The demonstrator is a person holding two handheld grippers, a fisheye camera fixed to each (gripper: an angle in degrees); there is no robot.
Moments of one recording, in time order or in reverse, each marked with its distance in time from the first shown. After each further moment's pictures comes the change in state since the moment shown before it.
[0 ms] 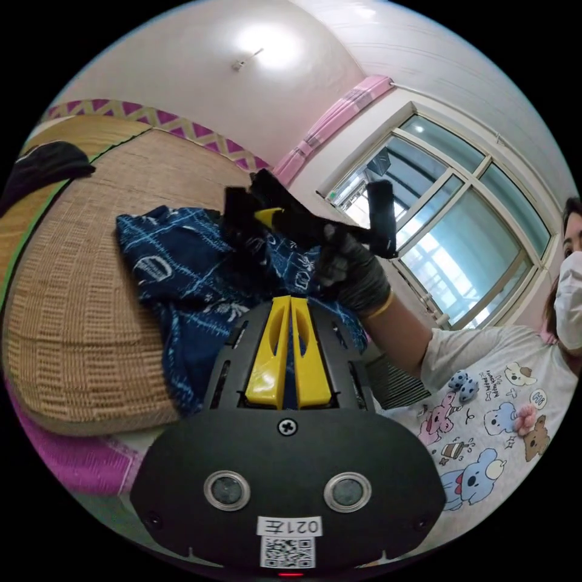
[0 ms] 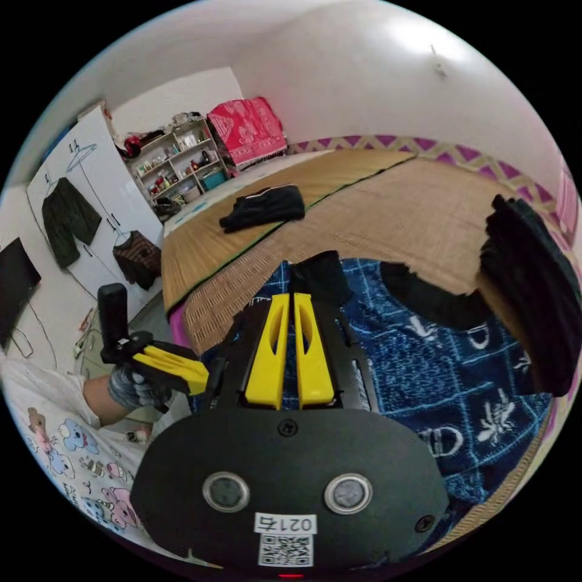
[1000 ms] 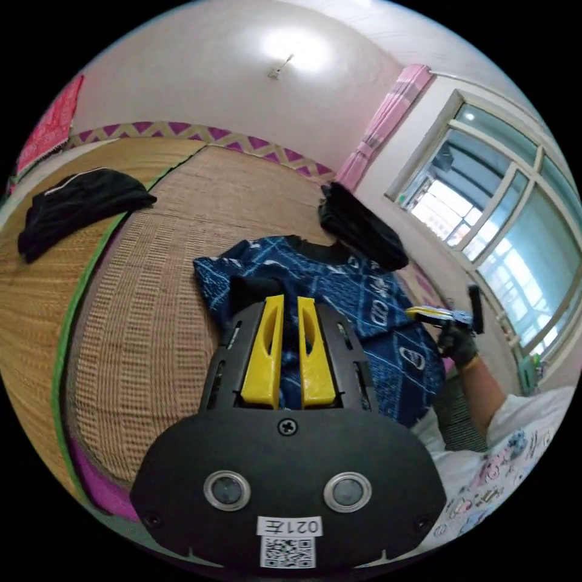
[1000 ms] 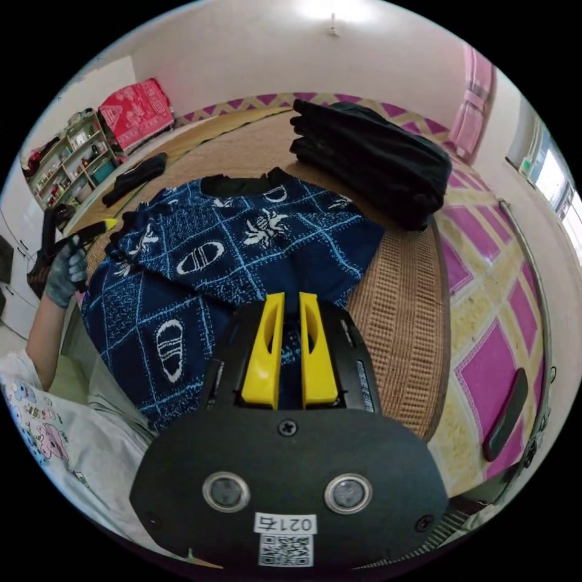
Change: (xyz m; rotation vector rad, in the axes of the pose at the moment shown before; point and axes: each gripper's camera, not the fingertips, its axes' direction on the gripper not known) left arm -0.056 -0.089 -0.086 -0.047 -0.402 -0.033; right arm 0.109 0.175 -0.067 -0.136 0.477 0.259
